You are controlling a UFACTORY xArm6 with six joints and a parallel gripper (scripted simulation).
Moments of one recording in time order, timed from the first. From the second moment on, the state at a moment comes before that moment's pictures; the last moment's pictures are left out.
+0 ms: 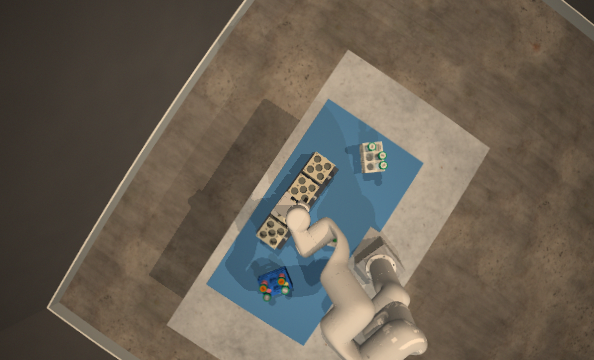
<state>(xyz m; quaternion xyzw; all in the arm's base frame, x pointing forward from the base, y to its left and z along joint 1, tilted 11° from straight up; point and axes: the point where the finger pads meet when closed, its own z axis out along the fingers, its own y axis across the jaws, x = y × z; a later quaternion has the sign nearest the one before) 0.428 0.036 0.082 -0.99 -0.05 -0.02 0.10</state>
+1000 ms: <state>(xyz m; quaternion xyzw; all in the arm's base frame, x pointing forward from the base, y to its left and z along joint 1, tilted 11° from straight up) 0.428 0.041 0.057 -0.99 -0.05 -0.02 0.10</state>
